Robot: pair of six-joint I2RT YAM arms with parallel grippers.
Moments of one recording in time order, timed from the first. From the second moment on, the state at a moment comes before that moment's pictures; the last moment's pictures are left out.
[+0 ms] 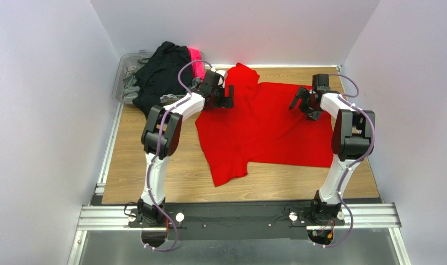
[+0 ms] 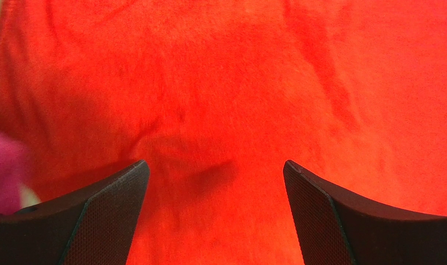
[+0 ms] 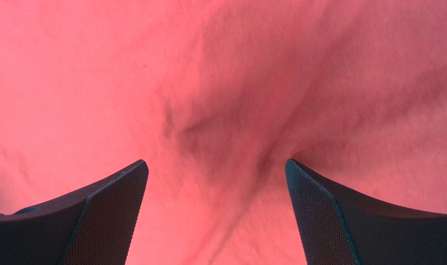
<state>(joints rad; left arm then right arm) -0.43 2.19 1.66 -0.22 0.14 -0.29 -0.06 1.99 1.39 -0.41 -0.07 0.44</state>
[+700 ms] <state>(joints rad) -0.75 1.38 0.80 -0.24 -0.06 -0.55 -0.06 1.48 1.00 -0.52 0.07 0.48</state>
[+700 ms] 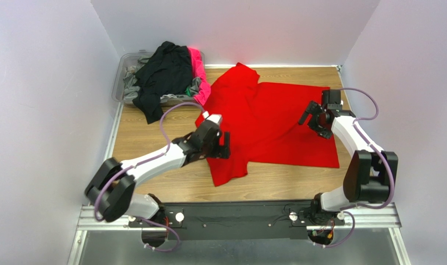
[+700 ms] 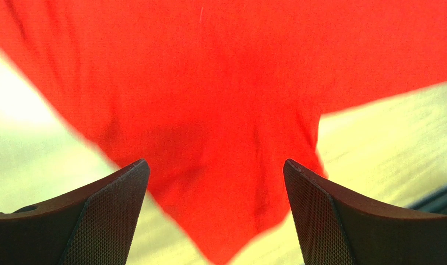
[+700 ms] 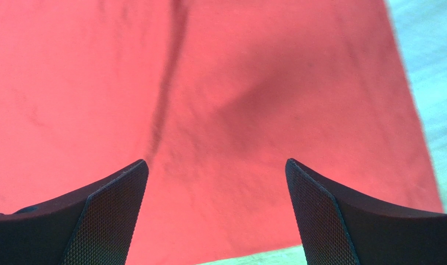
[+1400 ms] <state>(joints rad) -1.02 1.16 0.57 -0.37 -0.13 -0.97 -0.06 1.38 0.90 -0.55 0.11 0.51</state>
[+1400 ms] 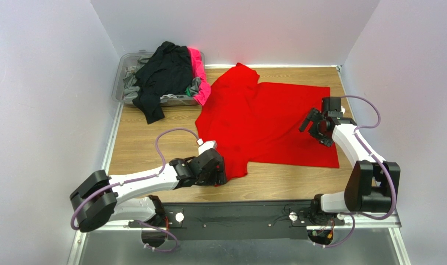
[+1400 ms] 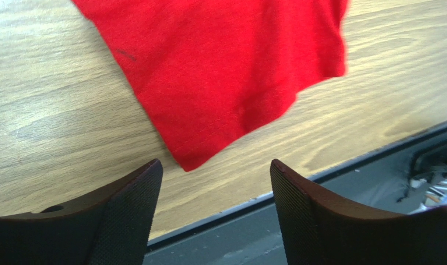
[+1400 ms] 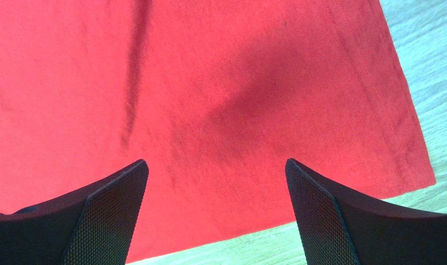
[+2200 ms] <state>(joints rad) -1.05 1.34 0.60 -0.33 -0.16 -1.04 -0.06 1.37 0.89 -0.55 0.10 0.47</state>
